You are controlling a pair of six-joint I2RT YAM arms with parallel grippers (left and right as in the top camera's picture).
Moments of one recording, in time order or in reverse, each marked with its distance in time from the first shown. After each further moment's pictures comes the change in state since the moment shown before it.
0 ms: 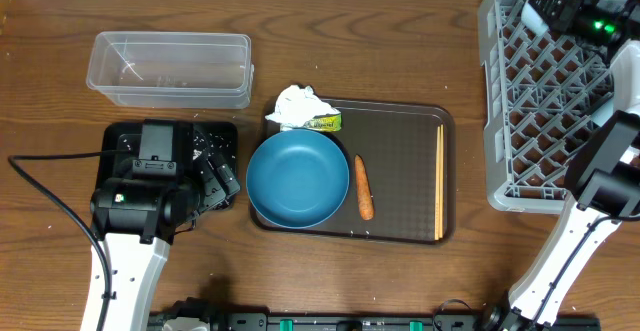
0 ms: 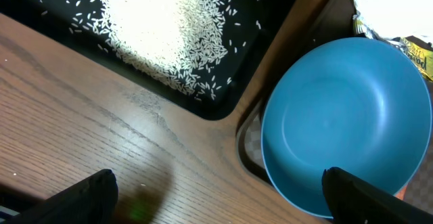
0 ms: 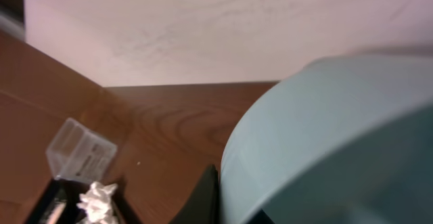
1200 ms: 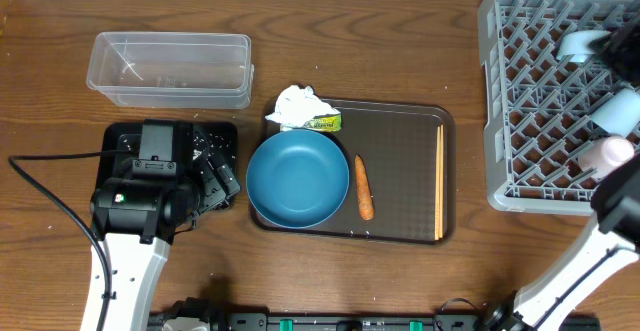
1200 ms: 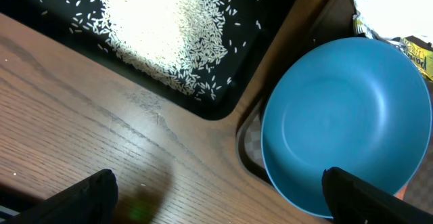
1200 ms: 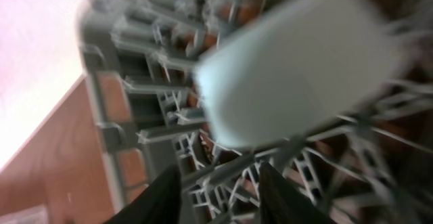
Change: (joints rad) left arm 0.000 0.000 0.000 0.000 0.000 0.000; right arm -0.153 -0.219 -0.003 -0.524 0.599 0.141
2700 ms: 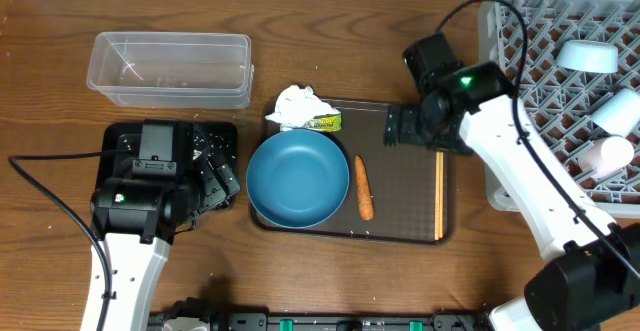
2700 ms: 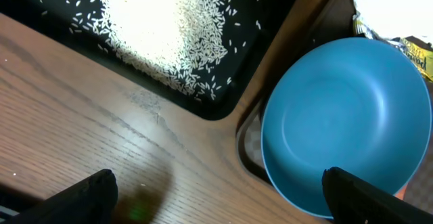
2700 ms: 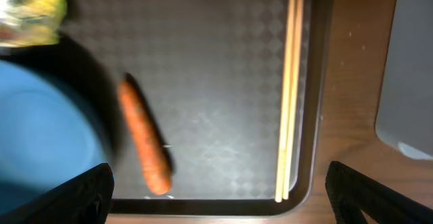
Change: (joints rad) left arm 0.000 0.000 0.000 0.000 0.000 0.000; right arm 0.973 -0.520 -0.654 -0.243 0.558 0.332
